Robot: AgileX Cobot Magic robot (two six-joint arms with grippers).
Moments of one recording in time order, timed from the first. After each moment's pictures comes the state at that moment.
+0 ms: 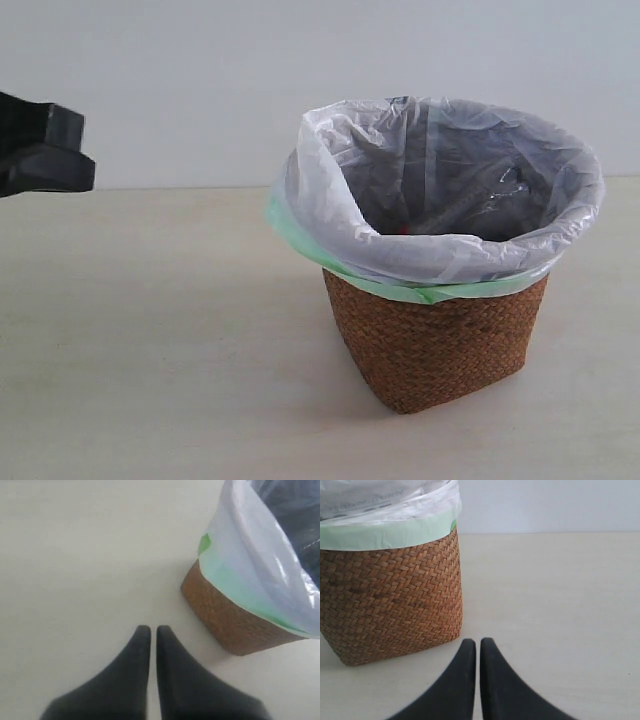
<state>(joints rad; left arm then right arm) -0.35 1.08 -0.94 -0.30 0.64 0.06 0.11 0.00 0.00 0.18 0.33 -0.13</state>
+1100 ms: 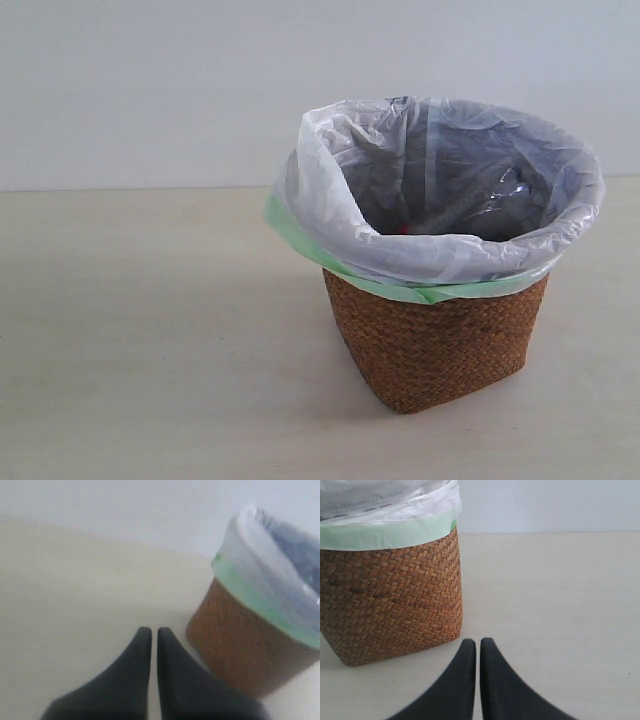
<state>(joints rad) -0.32 0.51 -0.31 -0.50 0.19 0.15 0.11 0.00 0.00 0.18 0.33 -0.13</state>
